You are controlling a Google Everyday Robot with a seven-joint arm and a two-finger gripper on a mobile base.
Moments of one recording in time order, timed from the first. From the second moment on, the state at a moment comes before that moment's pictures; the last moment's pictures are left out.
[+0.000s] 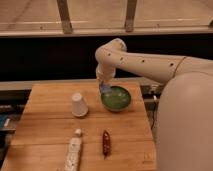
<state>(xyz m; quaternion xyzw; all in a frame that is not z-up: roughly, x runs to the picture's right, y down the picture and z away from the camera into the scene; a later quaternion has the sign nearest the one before) 0.002 -0.032 0.797 -0.19 0.11 0.75 0.63</state>
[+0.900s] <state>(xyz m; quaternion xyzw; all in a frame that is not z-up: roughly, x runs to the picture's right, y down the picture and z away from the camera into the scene) 0.028 -0.018 0.803 -0.19 0.12 0.77 0.60</state>
